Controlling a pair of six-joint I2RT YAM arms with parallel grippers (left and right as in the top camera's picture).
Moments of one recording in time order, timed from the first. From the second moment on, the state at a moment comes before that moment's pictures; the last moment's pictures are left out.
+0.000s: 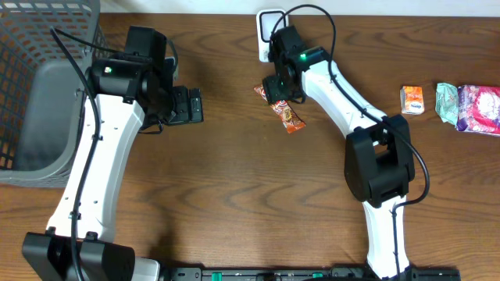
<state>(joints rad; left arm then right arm) -0.14 1.61 1.61 -1.31 0.11 -0.25 0.42 2.27 1.87 -0.87 -0.03 0.13</state>
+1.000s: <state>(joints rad) -0.14 1.61 1.61 -1.31 0.11 -0.25 0.42 2.33 1.85 -0.85 -0.11 -0.01</state>
